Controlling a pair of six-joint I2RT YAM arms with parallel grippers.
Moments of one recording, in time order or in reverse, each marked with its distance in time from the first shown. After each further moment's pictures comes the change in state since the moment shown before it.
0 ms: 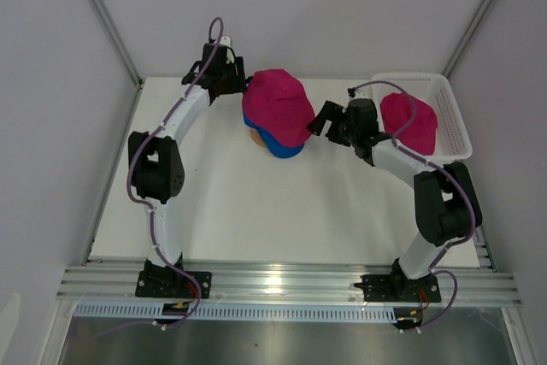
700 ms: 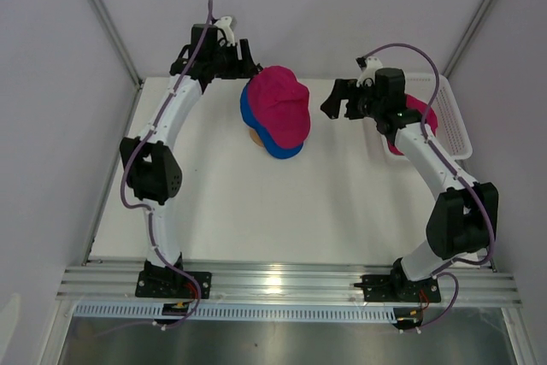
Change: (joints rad) left arm 0.029 -0.042 0.123 -0.071 0.330 0.014; right arm -0.104 -0.084 0.235 -0.262 -0.174 -0.347
